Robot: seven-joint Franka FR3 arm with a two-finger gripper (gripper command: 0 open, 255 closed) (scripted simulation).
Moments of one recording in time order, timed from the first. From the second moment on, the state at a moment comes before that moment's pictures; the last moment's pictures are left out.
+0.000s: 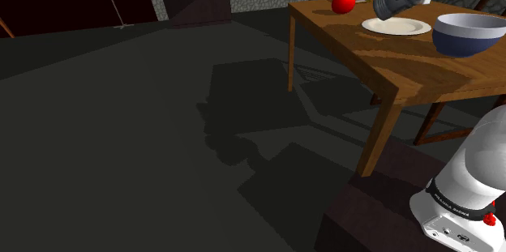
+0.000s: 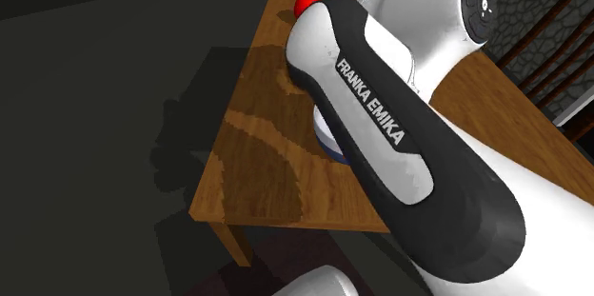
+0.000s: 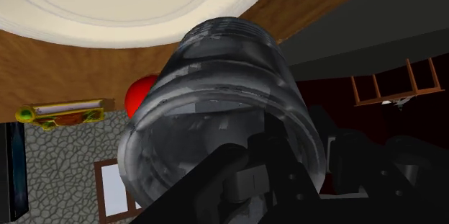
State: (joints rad) arm -0.06 -0.94 -0.63 -2.48 0.13 2.61 -0.59
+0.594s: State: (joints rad) arm 0.02 -0.90 -0.80 -2.40 0.13 2.59 -0.72
